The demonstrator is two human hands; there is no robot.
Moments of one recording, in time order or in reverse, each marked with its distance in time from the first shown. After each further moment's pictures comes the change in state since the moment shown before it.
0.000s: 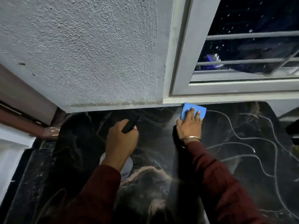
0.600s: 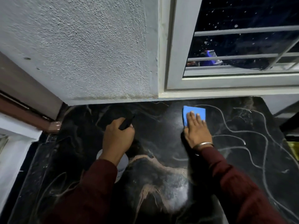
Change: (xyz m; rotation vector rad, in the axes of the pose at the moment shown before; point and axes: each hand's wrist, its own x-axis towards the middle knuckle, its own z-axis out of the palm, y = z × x) left_hand -0.042 0.015 0.004 0.002 0.058 -0.072; right_hand -0.038 0.077 -0.020 -0.155 -0.084 -0.294
